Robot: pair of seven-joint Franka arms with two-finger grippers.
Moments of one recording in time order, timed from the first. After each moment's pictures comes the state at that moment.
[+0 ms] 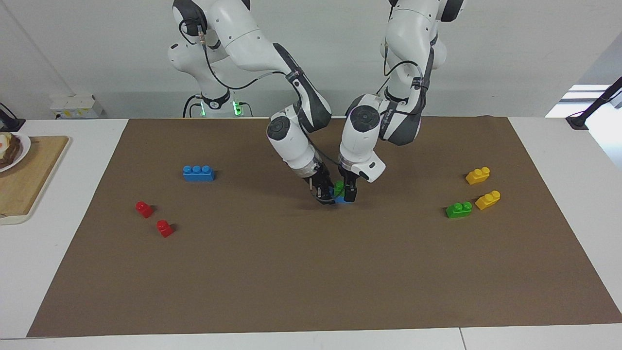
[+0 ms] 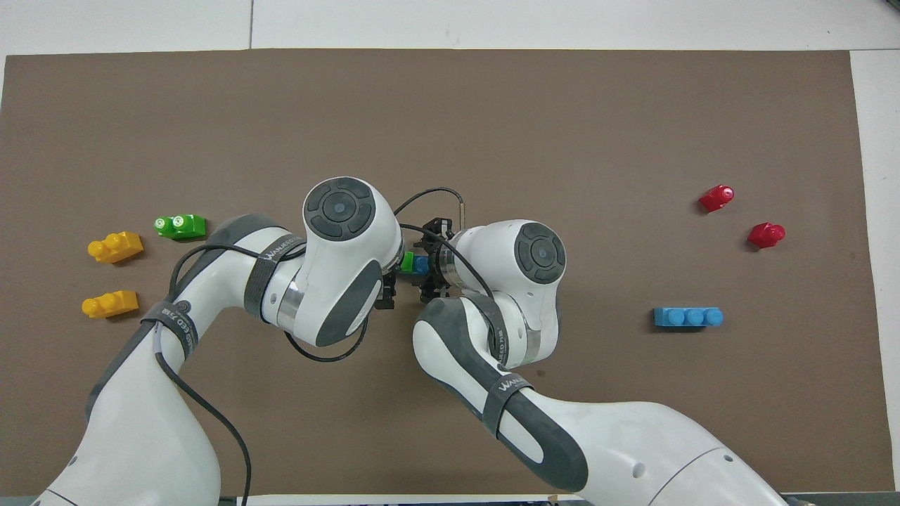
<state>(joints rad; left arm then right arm) -0.48 0.30 -0.11 -1.91 -0.03 2.17 -2.07 0.58 0.47 0.07 -1.90 0.62 2.62 1.74</state>
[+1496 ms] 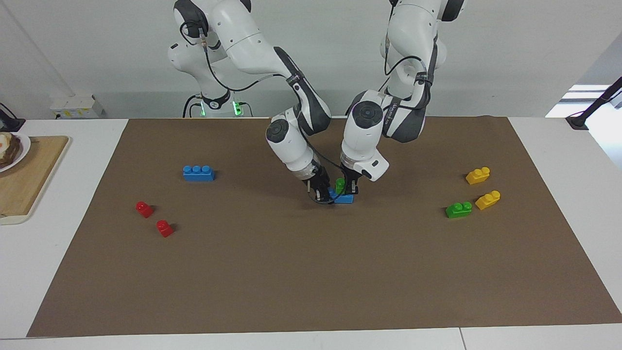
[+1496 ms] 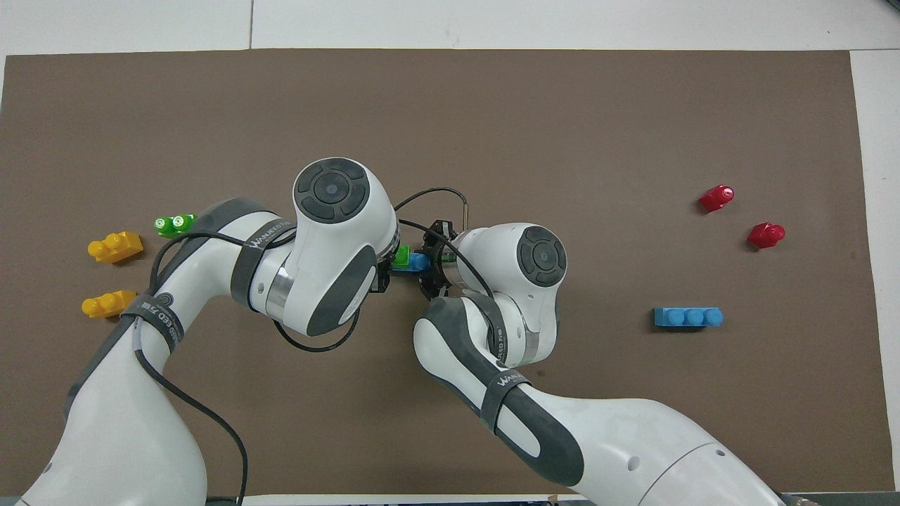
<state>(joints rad) -0.47 0.29 -0.10 -1.81 -0.01 2.05 -2.01 0.58 0.48 0.07 -1.91 0.65 2.66 1.75</state>
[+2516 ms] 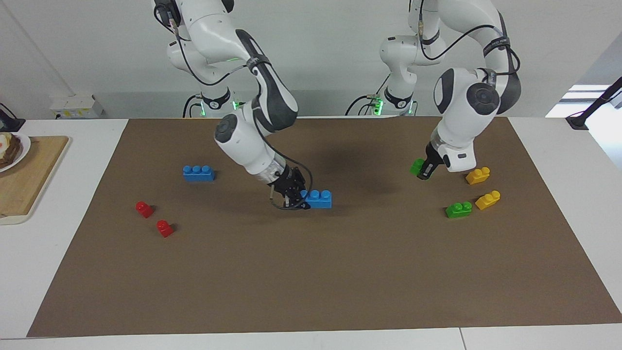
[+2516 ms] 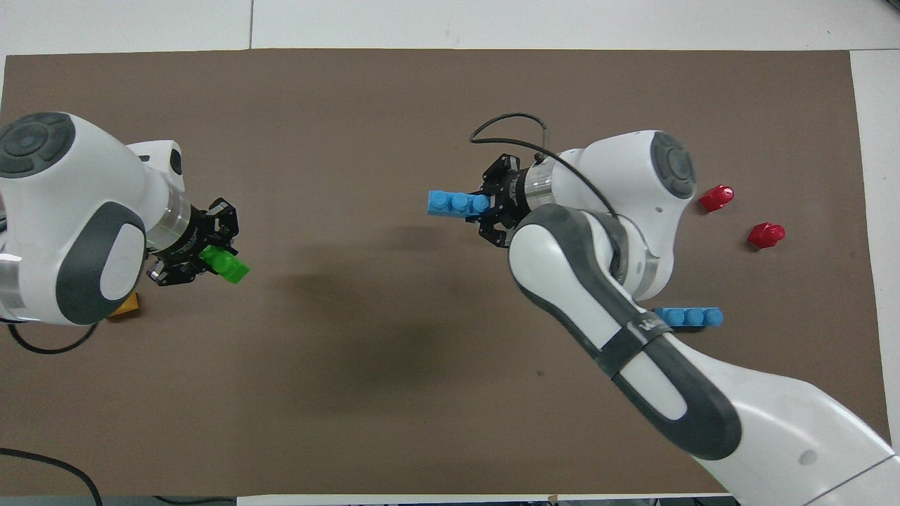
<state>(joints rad) -0.06 0.06 -0.08 -1.96 -0.01 1.87 -0.88 0.32 0.33 0.05 -1.80 0.65 2.31 1.64</state>
